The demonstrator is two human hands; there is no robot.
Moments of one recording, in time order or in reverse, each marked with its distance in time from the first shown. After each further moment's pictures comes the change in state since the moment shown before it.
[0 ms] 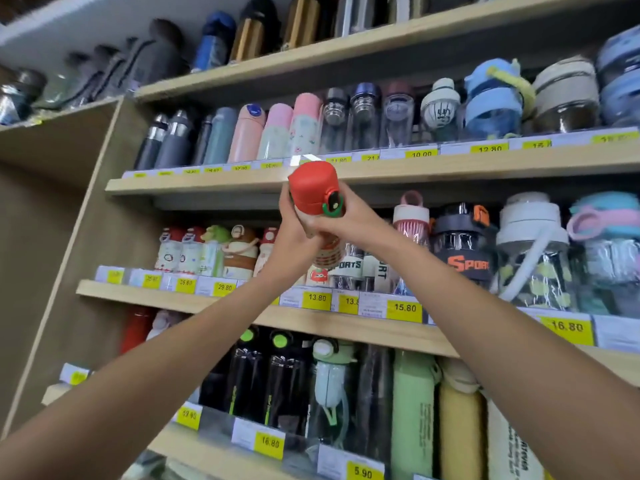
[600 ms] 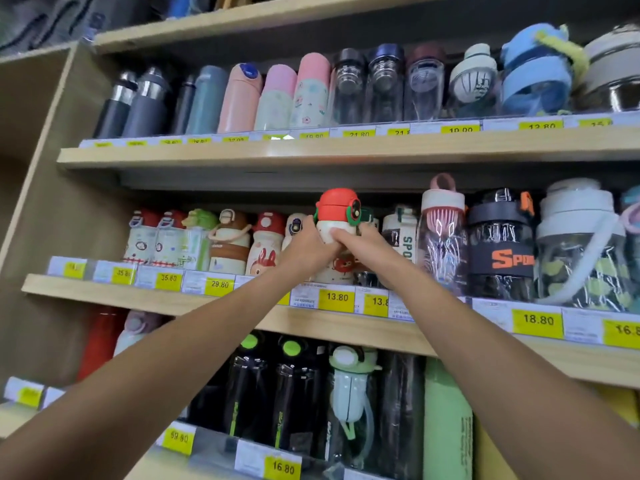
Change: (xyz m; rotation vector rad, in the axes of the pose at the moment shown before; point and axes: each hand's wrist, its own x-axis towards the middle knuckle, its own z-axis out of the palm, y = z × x) left_hand 0.046 -0.088 0.007 0.325 -0.236 -0.323; right_hand 0.036 0.087 0.040 -0.014 0.181 0.351
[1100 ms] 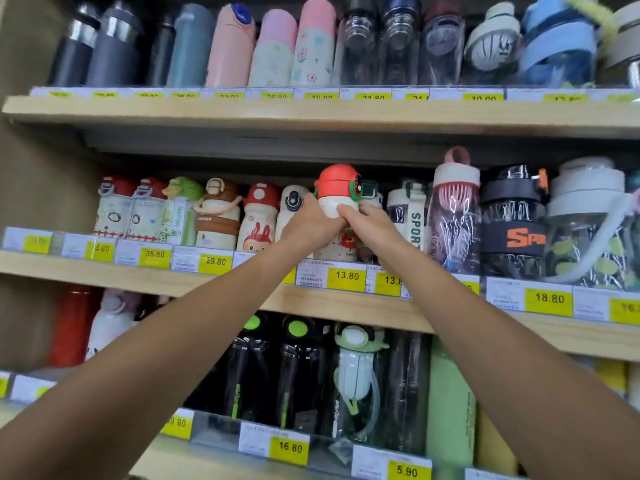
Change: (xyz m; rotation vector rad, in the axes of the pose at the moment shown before) left_hand 0.023 -0.014 0.006 0.052 -0.054 -0.086; right_hand 0.007 0.013 0.017 -0.074 0.174 0.050
